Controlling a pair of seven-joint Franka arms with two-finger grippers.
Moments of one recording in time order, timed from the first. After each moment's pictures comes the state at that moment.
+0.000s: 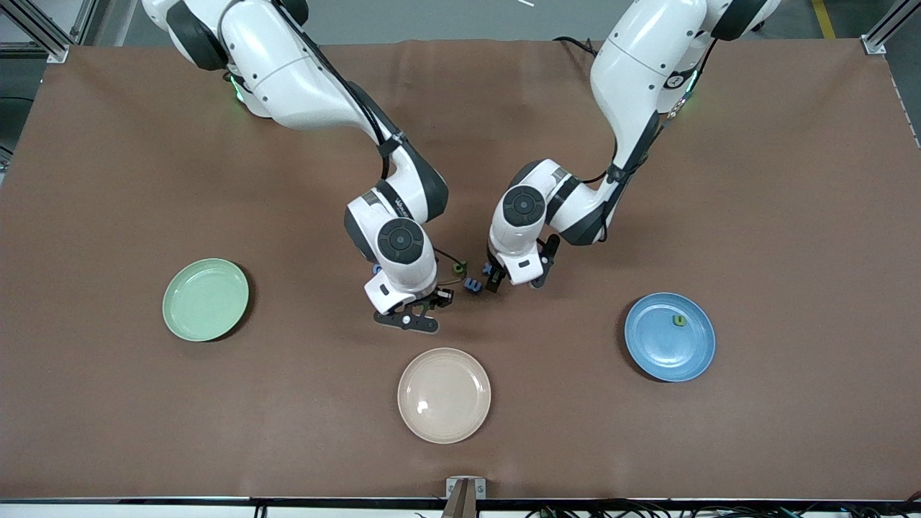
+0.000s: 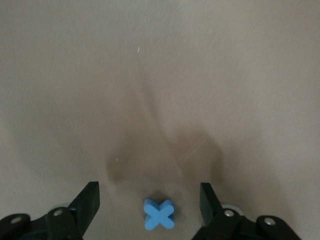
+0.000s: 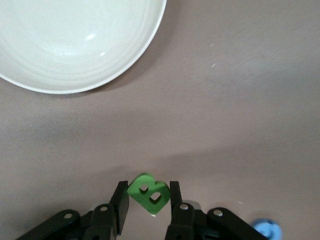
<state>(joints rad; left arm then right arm) -0.60 0.73 -0.13 -1.71 0.03 2.46 -1.91 0.64 0.82 -0.03 -1.31 0.01 2.14 0.78</state>
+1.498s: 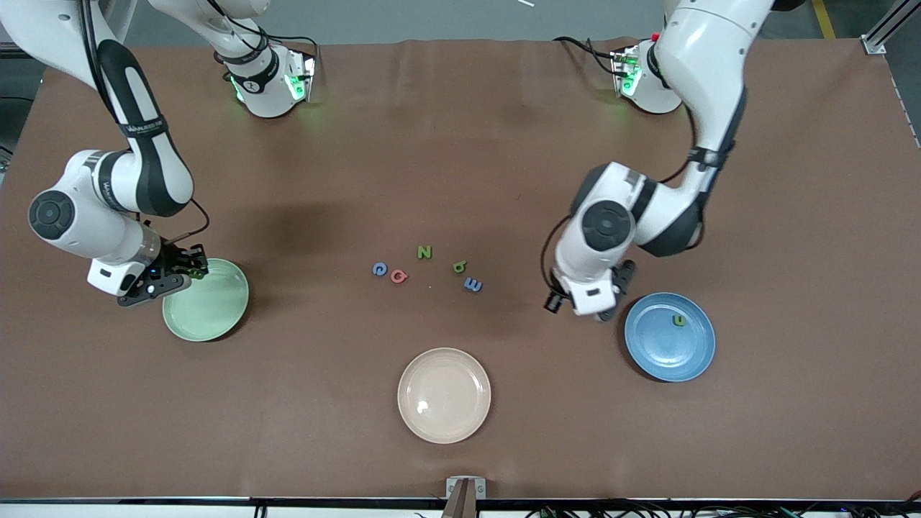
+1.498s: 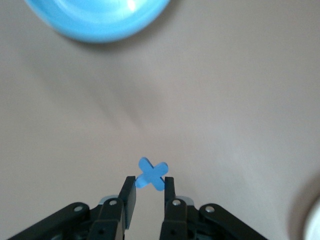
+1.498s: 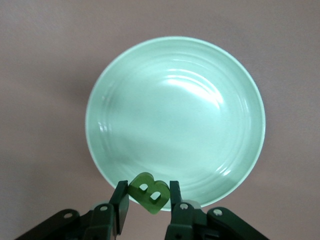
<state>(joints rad) -0.36 0.55 -0.10 -1.65 0.03 2.18 -1.46 -0.08 0.28 -0.04 -2.16 0.01 2.37 -0.53</state>
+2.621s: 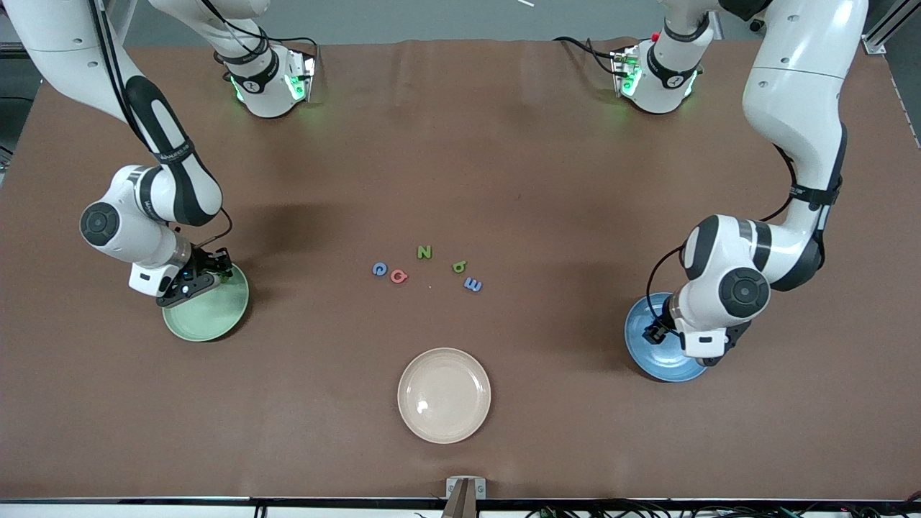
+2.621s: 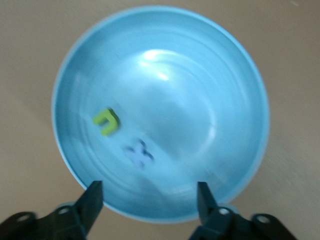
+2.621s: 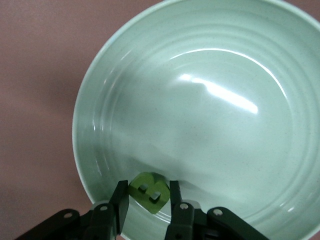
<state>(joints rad) -0.11 0.63 -0.13 -1.66 0.12 2.19 -1.07 -0.08 0.40 -0.02 -2.23 0.06 2.56 -0.59</state>
